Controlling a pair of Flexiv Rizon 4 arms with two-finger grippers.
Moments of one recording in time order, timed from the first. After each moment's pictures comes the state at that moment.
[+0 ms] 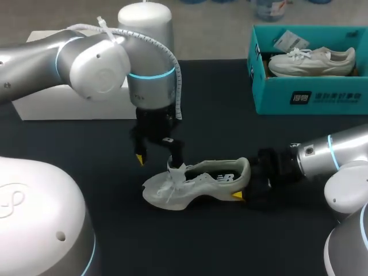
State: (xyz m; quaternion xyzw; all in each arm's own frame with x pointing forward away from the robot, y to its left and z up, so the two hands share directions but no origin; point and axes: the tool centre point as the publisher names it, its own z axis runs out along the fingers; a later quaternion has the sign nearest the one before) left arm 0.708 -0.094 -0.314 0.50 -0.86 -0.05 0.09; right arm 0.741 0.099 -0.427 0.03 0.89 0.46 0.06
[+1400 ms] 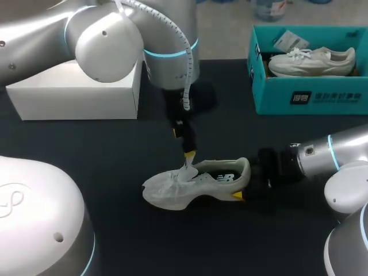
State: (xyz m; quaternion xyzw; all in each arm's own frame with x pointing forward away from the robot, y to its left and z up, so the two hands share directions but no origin) left arm 0.714 -0.153 -0.235 0.17 -0.98 0.04 0.03; right arm 0.741 0.099 -0.427 0.03 0.89 0.46 0.06
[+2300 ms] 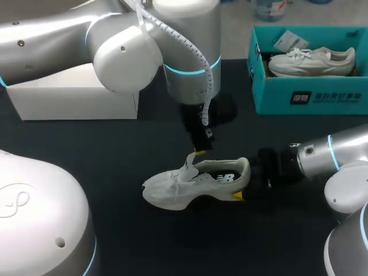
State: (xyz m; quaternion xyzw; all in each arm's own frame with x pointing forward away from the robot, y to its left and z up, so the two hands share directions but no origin) left arm 0.698 -0.189 -0.241 0.13 -0.99 0.04 0.00; right arm 0.741 0.099 -0.427 0.03 0.89 0.46 0.06
